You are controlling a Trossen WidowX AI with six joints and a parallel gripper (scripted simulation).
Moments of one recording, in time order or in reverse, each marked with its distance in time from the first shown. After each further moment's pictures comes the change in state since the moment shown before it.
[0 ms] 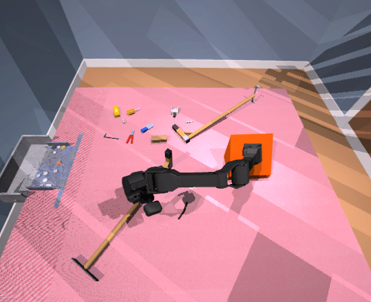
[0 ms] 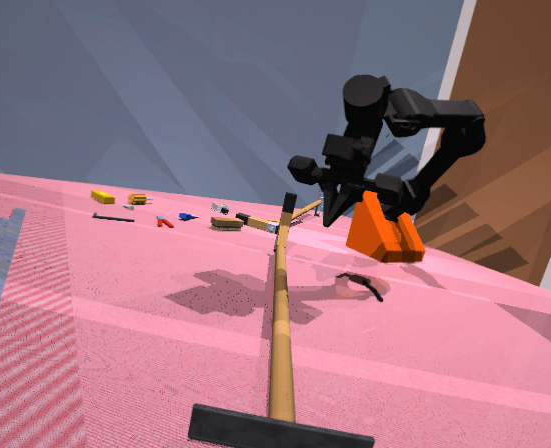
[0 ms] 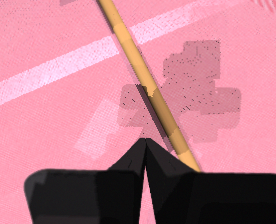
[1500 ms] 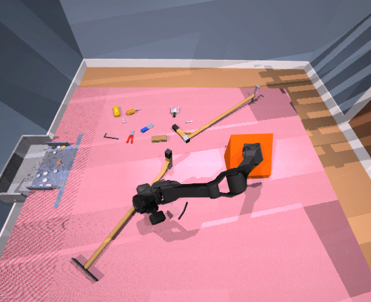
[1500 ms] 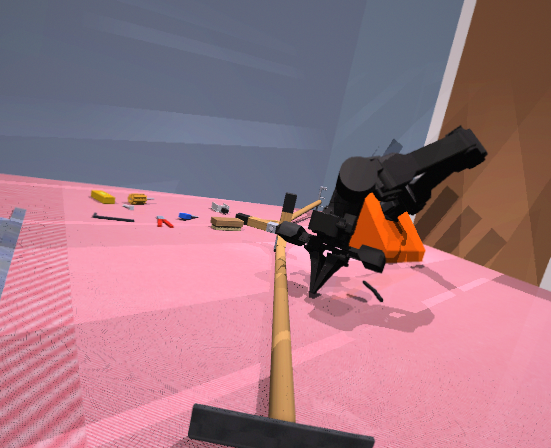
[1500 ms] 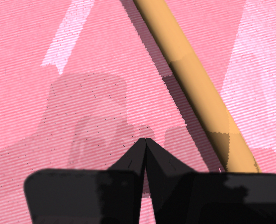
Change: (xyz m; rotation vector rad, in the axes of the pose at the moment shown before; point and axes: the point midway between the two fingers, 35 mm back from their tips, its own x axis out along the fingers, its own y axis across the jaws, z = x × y) arm 0.103 0.006 -0.051 0.005 -0.004 0.010
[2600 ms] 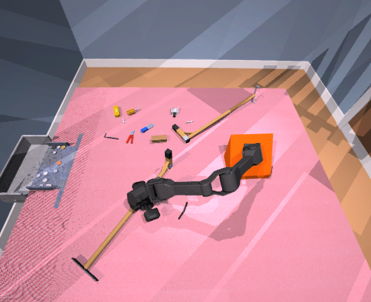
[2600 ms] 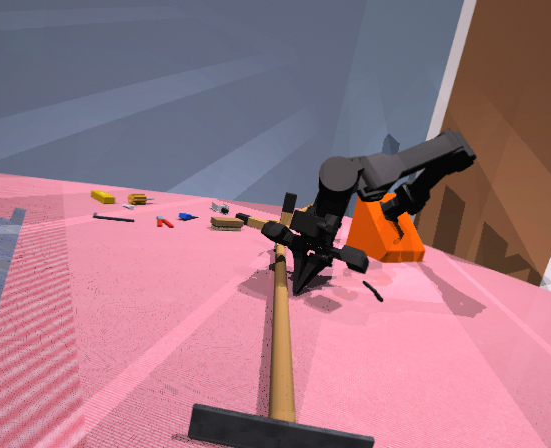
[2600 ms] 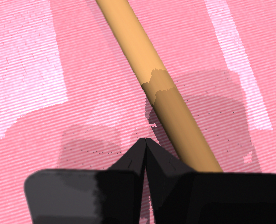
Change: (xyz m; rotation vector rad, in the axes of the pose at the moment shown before) arm 0.011 -0.025 0.009 0.014 0.004 -0.013
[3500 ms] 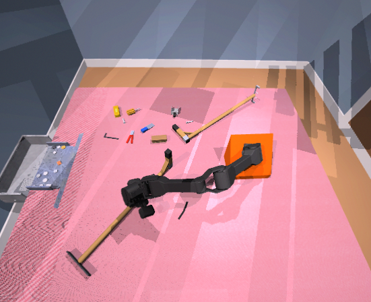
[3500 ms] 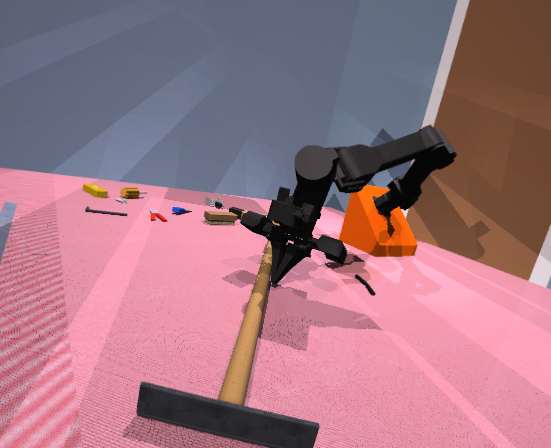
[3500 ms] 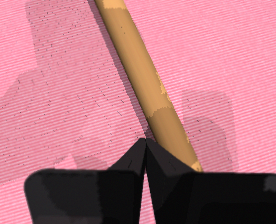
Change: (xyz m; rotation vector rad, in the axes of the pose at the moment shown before) arm 0.004 -0.022 0.014 -0.002 -0.002 0.001
